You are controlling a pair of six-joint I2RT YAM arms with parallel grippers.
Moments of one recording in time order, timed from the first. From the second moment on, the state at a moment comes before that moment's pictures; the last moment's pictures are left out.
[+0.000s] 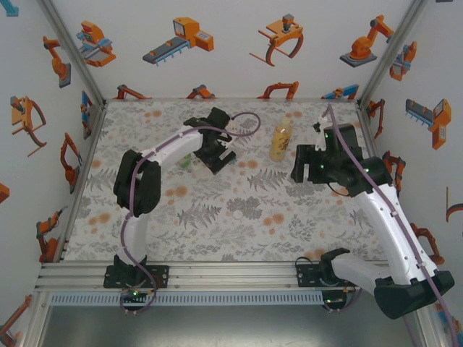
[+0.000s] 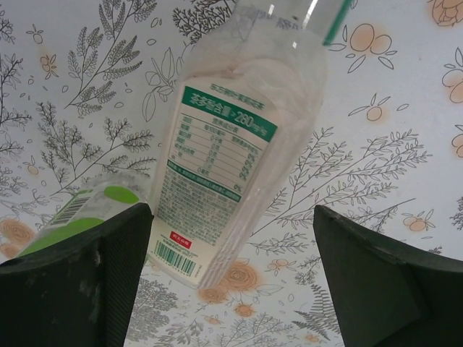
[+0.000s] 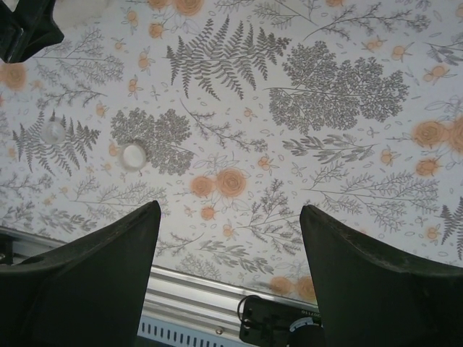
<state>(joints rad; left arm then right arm) -0.64 2.09 1.73 -0.87 -0.11 0.29 0.34 1.07 1.26 -1.03 -0.06 0.27</state>
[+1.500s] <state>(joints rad) -0.66 2.19 1.74 -0.80 0.06 0.01 0.34 1.05 1.13 -0.98 -0.17 0.31</state>
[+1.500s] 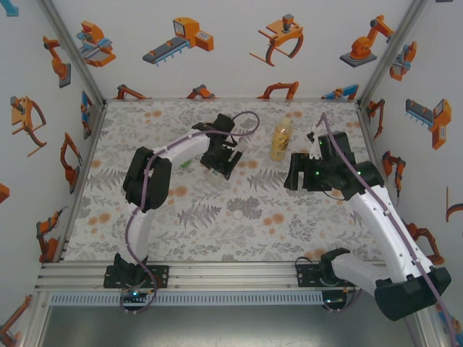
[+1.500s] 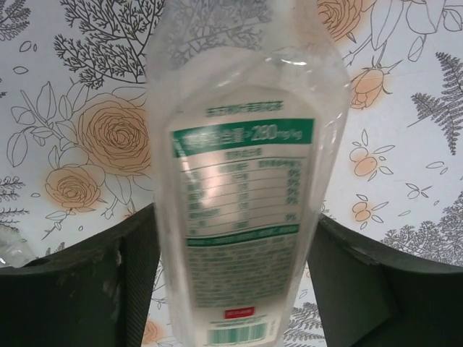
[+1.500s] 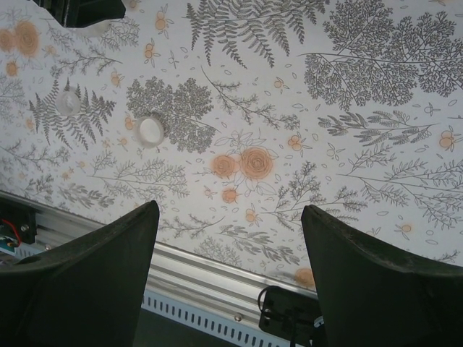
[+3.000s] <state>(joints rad) -0.64 1.00 1.14 -0.60 0.23 -0.06 0.76 1.39 1.14 -0.88 -0.06 0.57</state>
